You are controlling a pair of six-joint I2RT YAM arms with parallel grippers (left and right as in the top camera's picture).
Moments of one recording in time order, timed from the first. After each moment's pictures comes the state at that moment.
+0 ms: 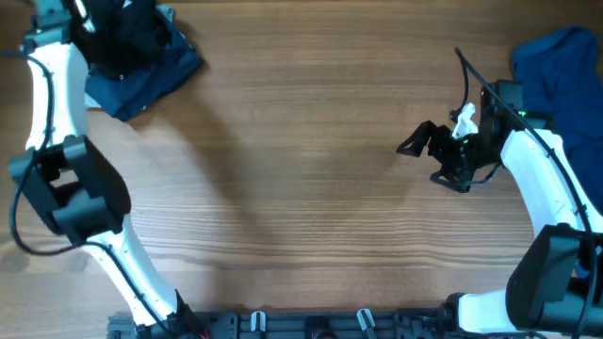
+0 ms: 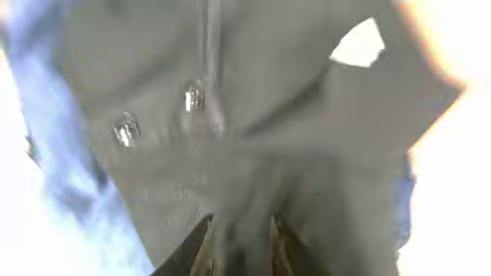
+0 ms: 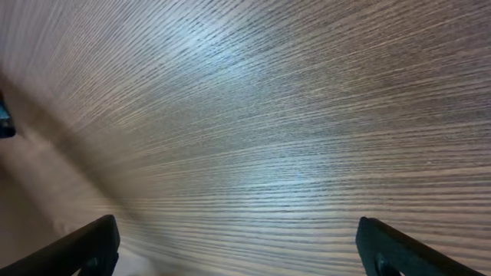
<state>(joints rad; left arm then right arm) 0.29 2.22 2.01 -0.77 0.05 -0.27 -0.13 1.62 1.10 -0.96 -0.52 0.36</state>
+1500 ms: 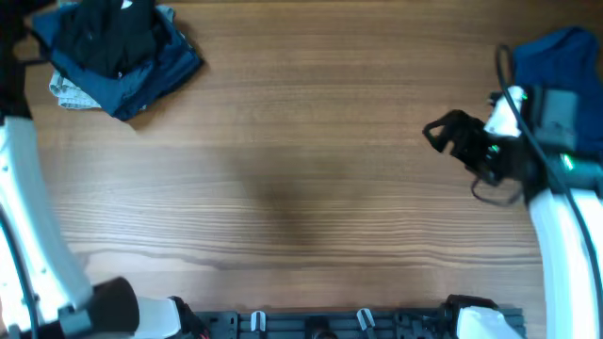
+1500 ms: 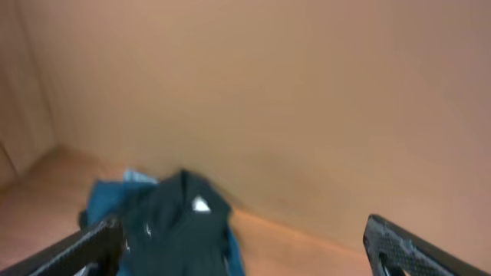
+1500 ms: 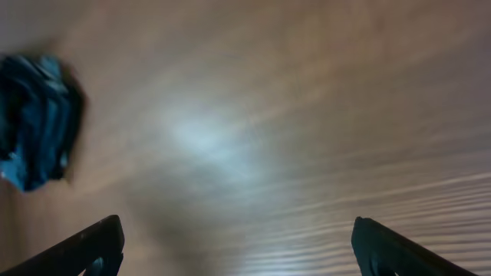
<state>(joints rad) 0.30 1.59 2.01 -0.74 0.19 -0.24 -0.13 1.14 1.14 -0.98 -0.36 0.41</state>
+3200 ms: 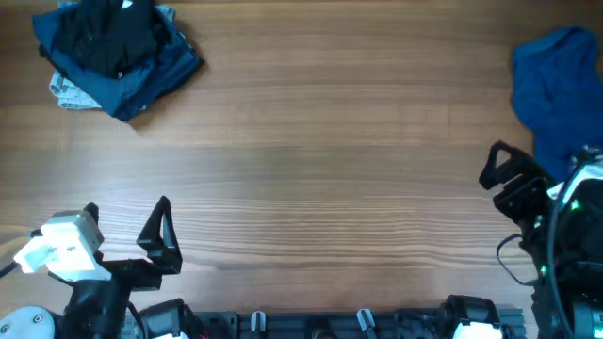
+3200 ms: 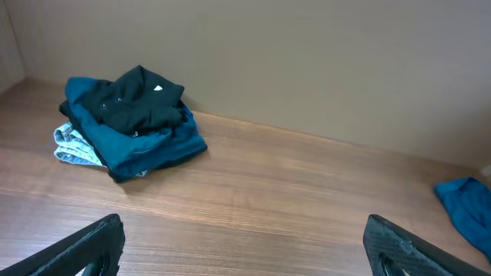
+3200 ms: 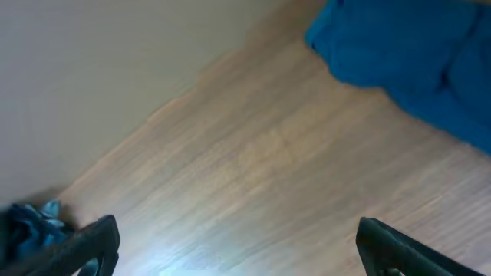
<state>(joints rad) 0.28 0.42 1.17 -1.01 0.33 -0.17 -0.13 0.69 1.11 -1.00 0.02 0.61</state>
